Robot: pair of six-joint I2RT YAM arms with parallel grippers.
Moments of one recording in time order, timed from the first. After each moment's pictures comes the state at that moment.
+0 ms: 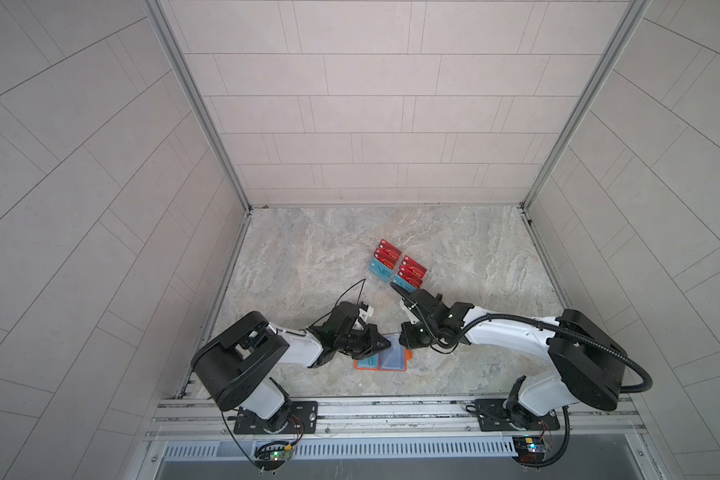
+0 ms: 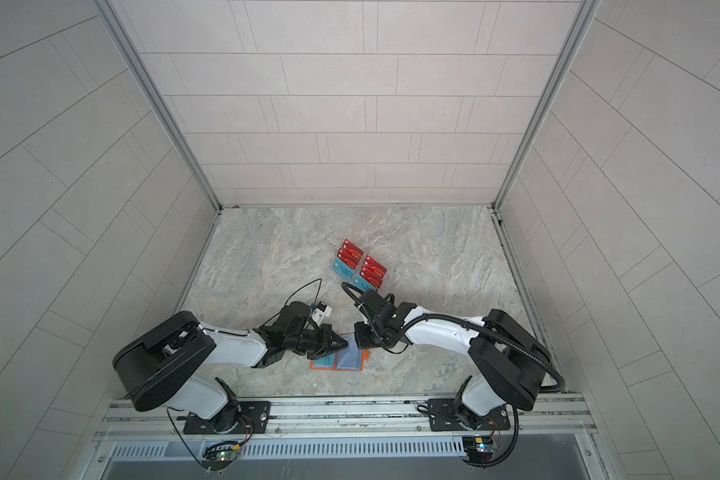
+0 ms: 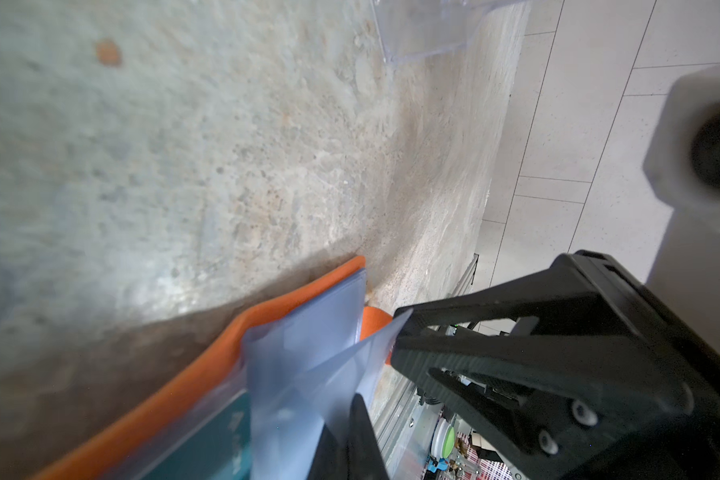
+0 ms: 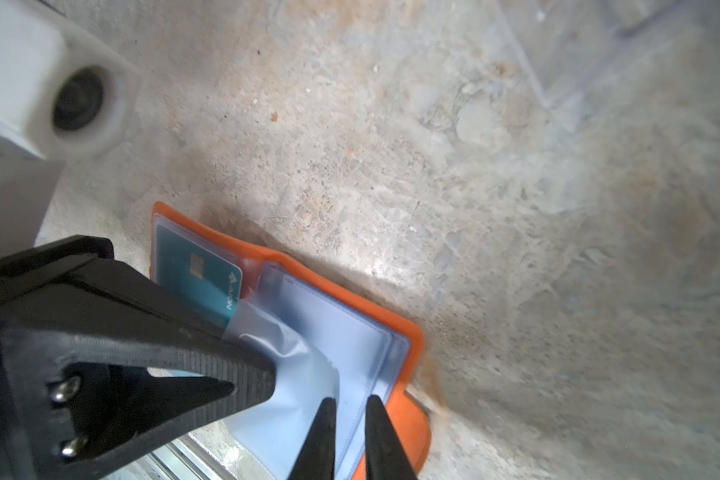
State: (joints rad) left arm -0.74 1.53 0.33 0.50 0.60 -1.11; right arm 0.83 1.50 0.76 -0.35 -0.22 0.71
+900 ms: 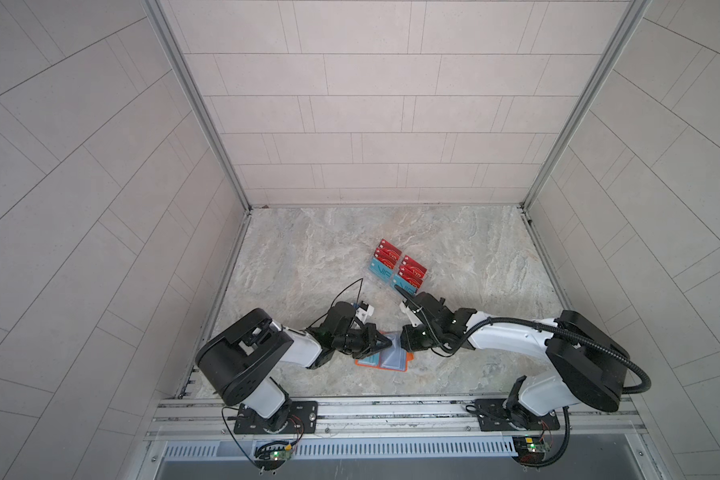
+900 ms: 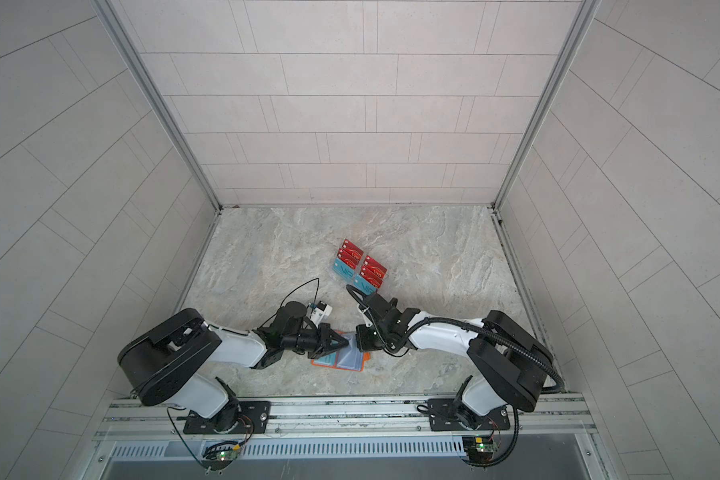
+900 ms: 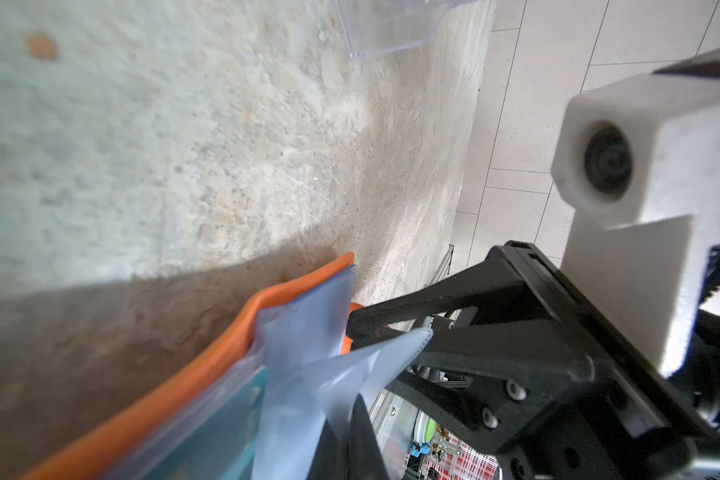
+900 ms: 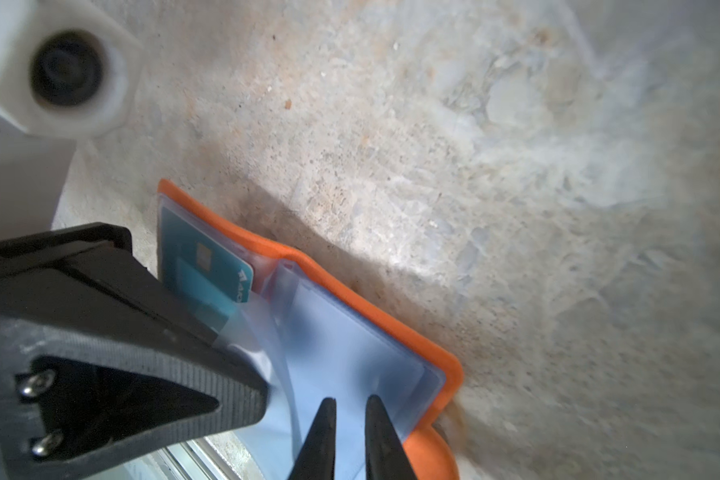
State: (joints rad) left arm -0.72 1.57 0.30 0.64 0.66 -1.15; right arm 0.83 1.48 0.67 -0.20 -0.28 0.73
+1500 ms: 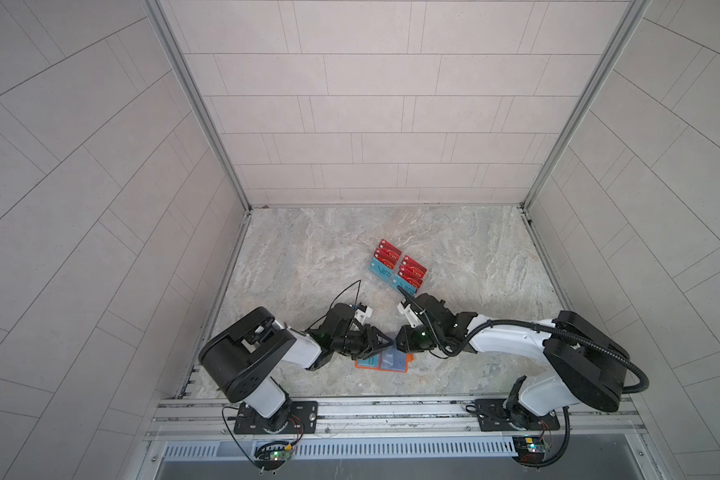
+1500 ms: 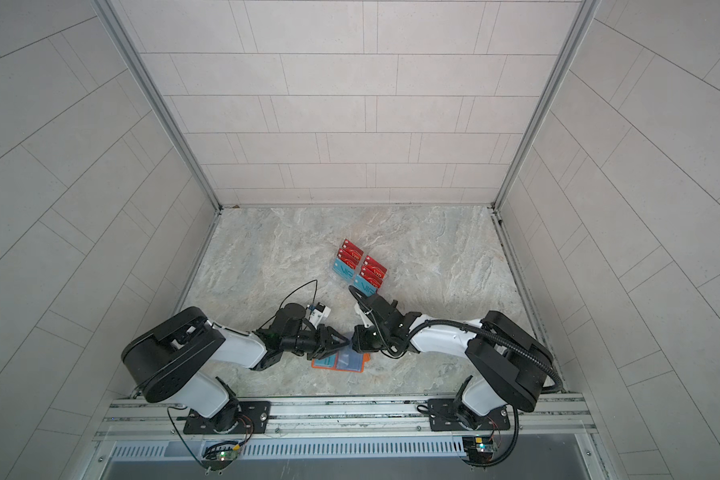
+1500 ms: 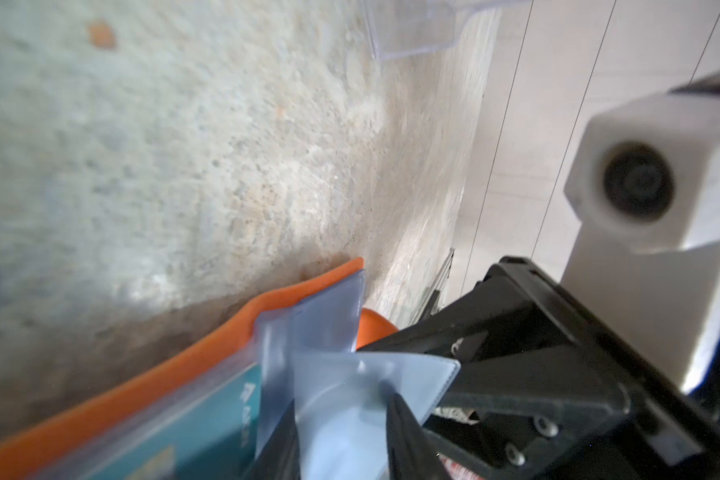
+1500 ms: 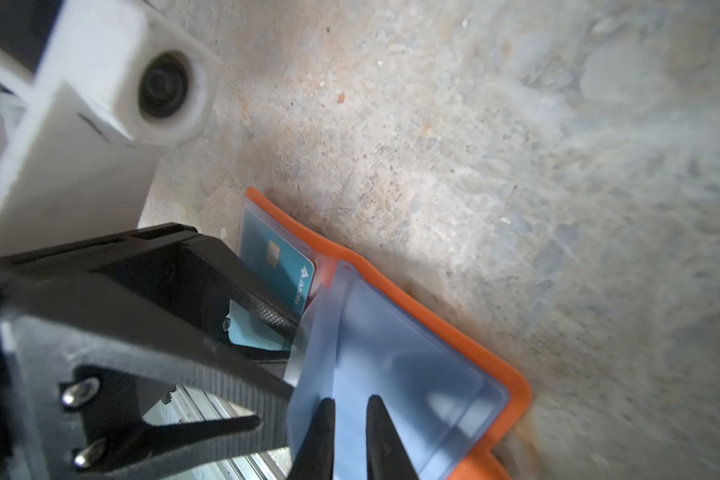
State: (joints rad) left arm -0.71 1.57 0.29 0.65 0.66 -1.15; right arm 0.83 1.48 0.63 -0.06 -0.37 0.81
